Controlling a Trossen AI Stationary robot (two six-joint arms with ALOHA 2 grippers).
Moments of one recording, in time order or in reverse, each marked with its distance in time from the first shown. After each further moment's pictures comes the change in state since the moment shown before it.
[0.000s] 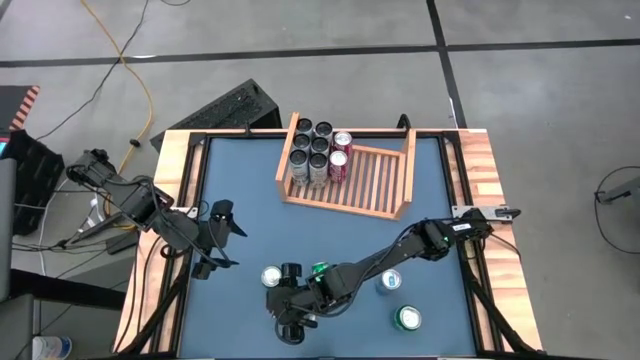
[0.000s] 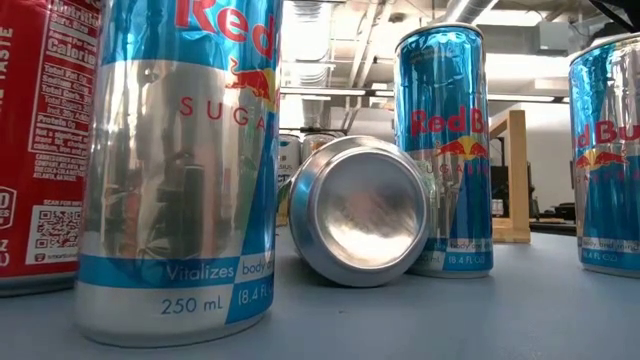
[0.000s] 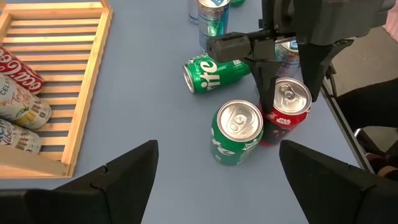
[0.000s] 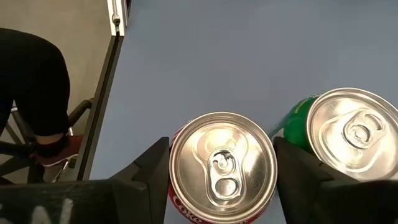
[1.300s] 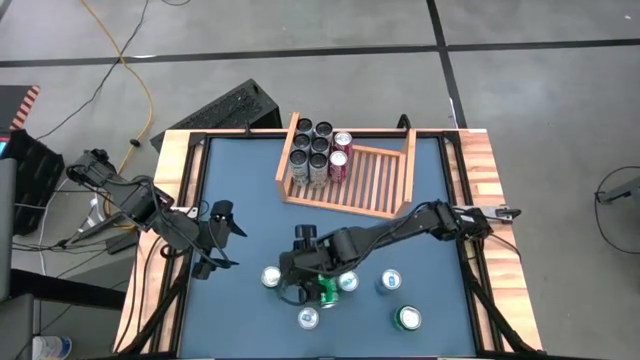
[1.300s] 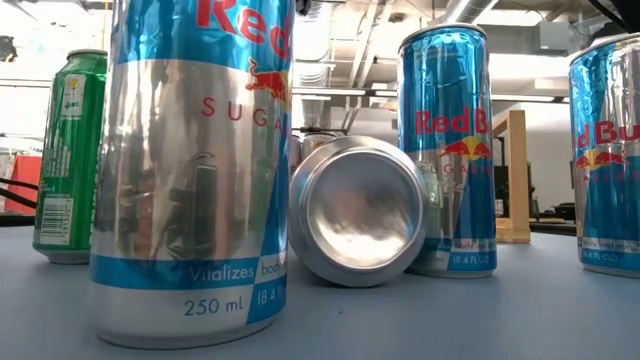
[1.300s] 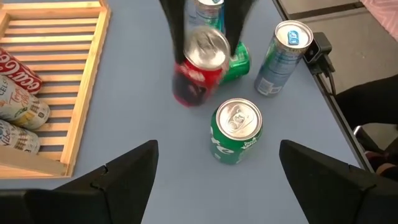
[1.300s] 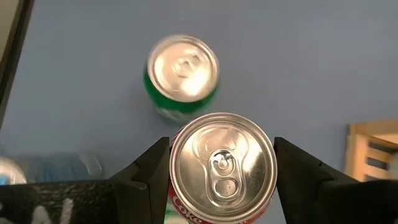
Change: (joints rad) left arm 0.000 0.000 0.000 -0.004 0.006 0.004; right arm -0.111 -0.178 0.000 -0.329 0.046 -0.170
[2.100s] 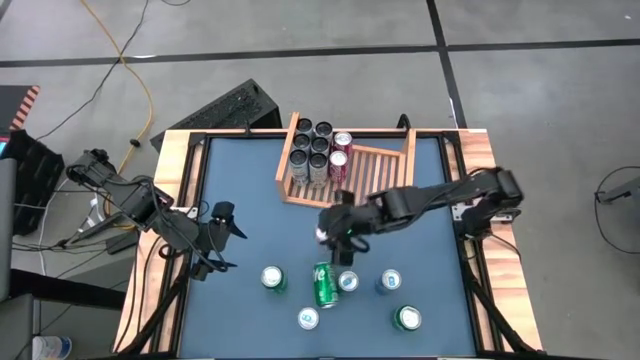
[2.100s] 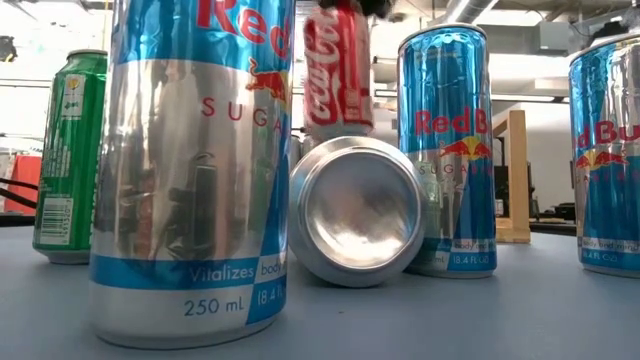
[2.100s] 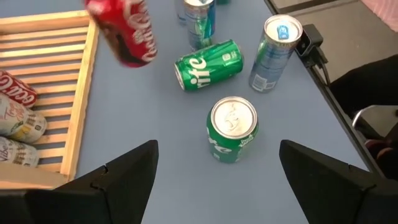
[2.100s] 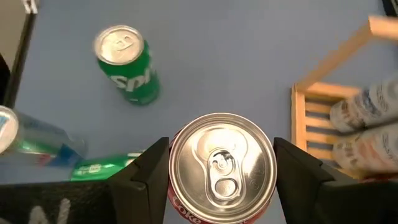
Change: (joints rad) left arm 0.000 0.000 0.000 0.006 0.026 0.068; right arm -0.132 -0.547 -0.710 0.320 -0.031 0.034
